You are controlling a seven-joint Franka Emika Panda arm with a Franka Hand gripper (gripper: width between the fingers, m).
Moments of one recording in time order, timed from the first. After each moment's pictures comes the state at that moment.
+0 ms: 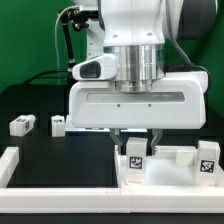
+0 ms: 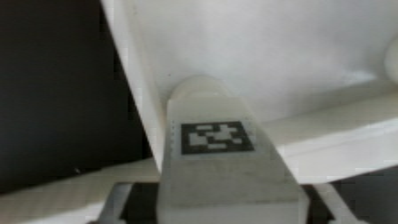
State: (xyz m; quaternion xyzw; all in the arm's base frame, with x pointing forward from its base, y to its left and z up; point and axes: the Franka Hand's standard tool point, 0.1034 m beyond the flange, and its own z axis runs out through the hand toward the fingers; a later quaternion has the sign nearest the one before) arm 0.669 -0.010 0.075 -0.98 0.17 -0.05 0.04
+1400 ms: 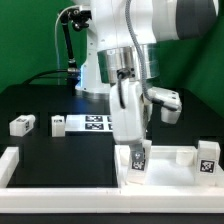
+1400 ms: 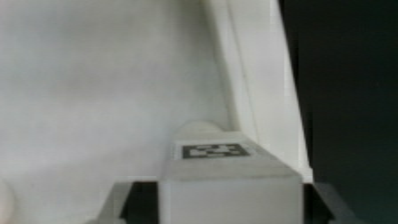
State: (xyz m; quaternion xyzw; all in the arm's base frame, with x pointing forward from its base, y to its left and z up) arm 0.667 -0.007 0.072 -0.62 0.78 0.00 0.12
